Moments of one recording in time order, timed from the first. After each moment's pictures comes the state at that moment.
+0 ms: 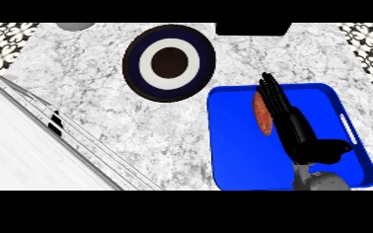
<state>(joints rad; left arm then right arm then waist) 0.09 0.36 -0.10 -1.31 0.08 0.39 -0.13 -0.09 -0.21 0.24 -1.61 -0.21 -0.06 -0.07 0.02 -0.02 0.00</state>
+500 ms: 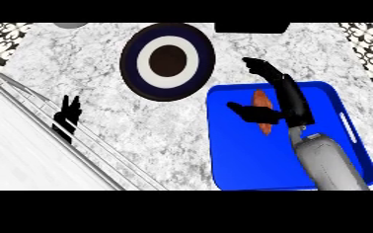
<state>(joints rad) -0.02 0.37 -0.16 -1.32 0.10 0.29 -0.02 -0.36 -0.30 0.28 -1.46 0.05 -0.20 0.12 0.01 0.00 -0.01</state>
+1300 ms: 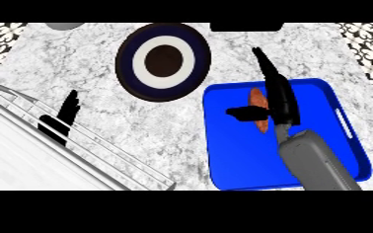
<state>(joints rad) -0.05 0.41 -0.14 -1.33 0.14 0.21 0.02 -0.40 -0.29 0.37 -1.38 0.40 -0.41 0.28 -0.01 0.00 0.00</state>
